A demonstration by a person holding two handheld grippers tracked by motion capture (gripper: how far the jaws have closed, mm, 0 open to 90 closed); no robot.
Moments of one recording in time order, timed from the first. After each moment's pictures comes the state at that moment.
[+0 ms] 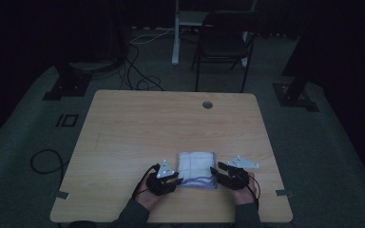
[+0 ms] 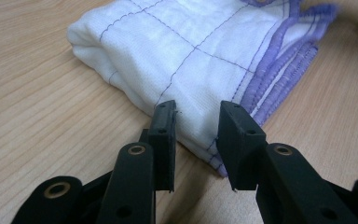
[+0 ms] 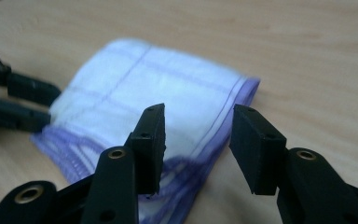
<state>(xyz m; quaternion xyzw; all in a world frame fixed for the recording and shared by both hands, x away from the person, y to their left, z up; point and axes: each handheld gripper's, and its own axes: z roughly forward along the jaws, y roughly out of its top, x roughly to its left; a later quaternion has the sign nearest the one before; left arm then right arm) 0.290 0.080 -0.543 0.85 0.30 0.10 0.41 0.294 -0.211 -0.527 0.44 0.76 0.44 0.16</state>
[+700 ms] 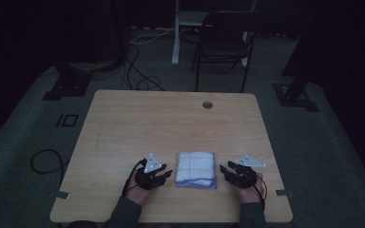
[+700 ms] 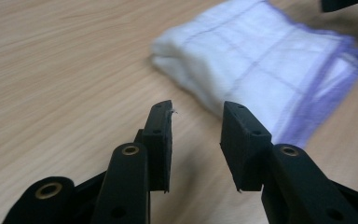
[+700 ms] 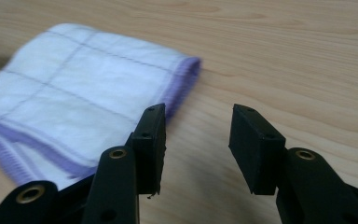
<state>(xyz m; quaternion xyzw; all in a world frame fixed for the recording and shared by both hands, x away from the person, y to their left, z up) 0.301 0.116 -0.532 0.82 0.35 0.15 0.42 0.299 -0.236 -0.532 0.48 0.75 0.41 0.19</state>
